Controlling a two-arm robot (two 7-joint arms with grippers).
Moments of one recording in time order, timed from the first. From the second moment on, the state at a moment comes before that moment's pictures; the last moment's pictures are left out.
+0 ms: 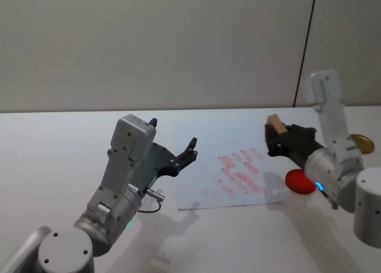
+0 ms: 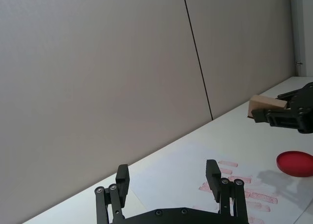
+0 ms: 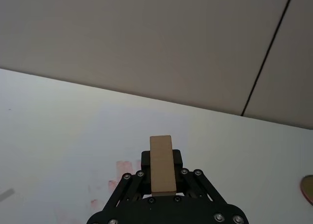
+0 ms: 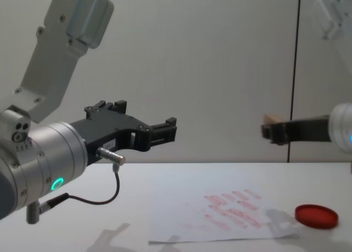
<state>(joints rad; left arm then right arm) -0.24 0.38 0.45 -1.63 -0.20 0.01 -0.01 0.32 0.12 -0.27 -1.56 0.12 0.48 0.08</state>
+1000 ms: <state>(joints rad) -0.24 0.38 0.45 -1.63 -0.20 0.01 -0.01 0.28 0.18 -0.20 -1.46 0.17 0.52 0.04</state>
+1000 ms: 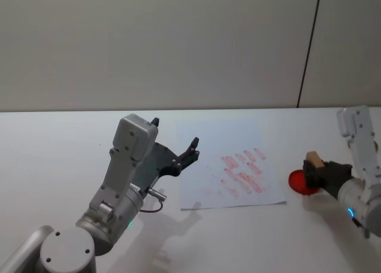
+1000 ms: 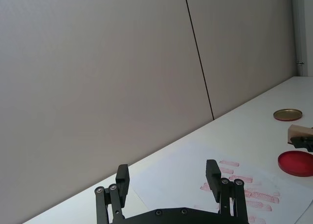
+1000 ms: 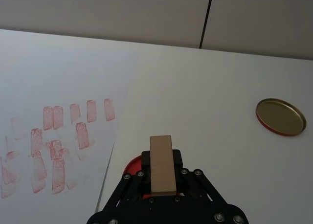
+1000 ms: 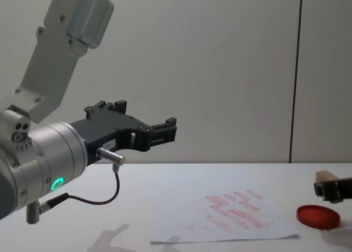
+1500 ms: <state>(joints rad) -0.24 0.38 0.45 -1.63 -0.20 0.01 -0.01 0.29 0.17 -0.19 -1.41 0.17 0.47 0.06</state>
